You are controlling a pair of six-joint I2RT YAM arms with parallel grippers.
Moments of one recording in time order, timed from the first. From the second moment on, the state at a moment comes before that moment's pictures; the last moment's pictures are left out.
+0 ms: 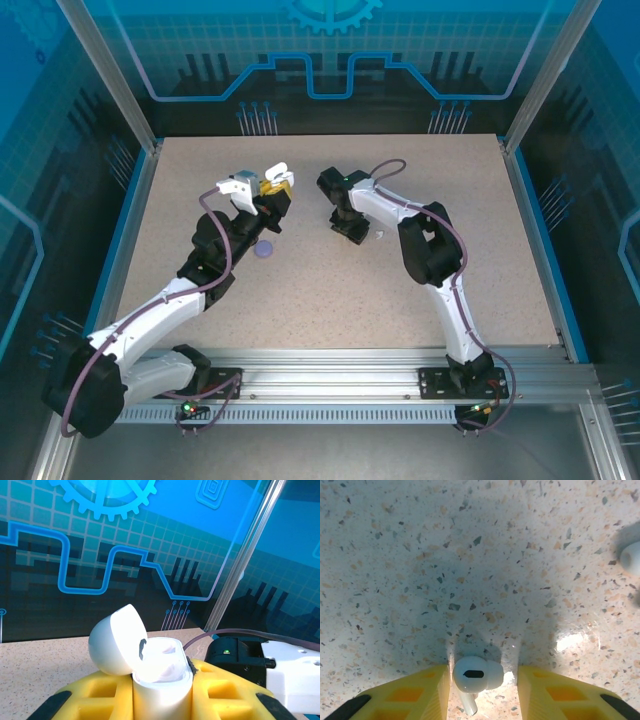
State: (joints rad) left arm -0.48 1.09 0.65 0.55 0.01 -0.32; right arm 0.58 2.33 1.91 -1.07 0.13 1.23
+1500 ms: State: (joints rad) left arm -0.48 1.08 0.65 0.55 0.09 -0.26; right arm 0.60 2.07 1.62 -0.70 0.21 0.81
